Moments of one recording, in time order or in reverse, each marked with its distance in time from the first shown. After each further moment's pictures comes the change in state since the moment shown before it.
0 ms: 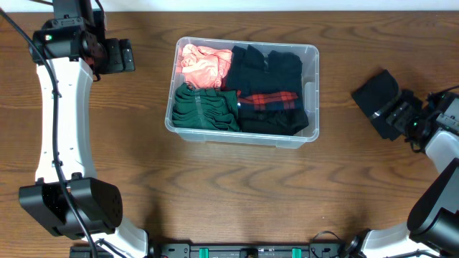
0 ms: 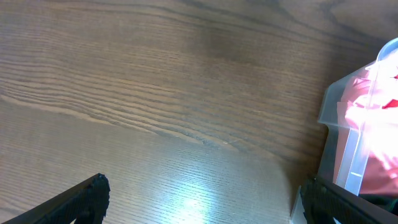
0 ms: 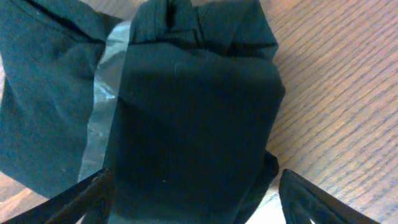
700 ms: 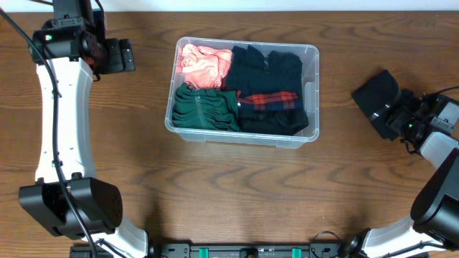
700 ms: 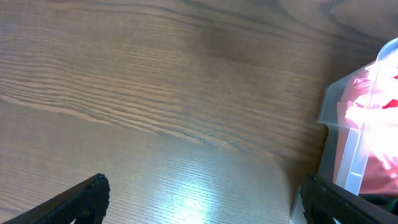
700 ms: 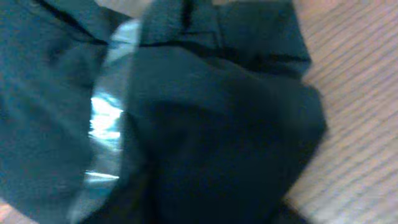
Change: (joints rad) left arm 0.000 0.000 0.000 0.000 0.000 0.000; right arm 0.000 0.073 -0.027 0.130 -0.050 -0.027
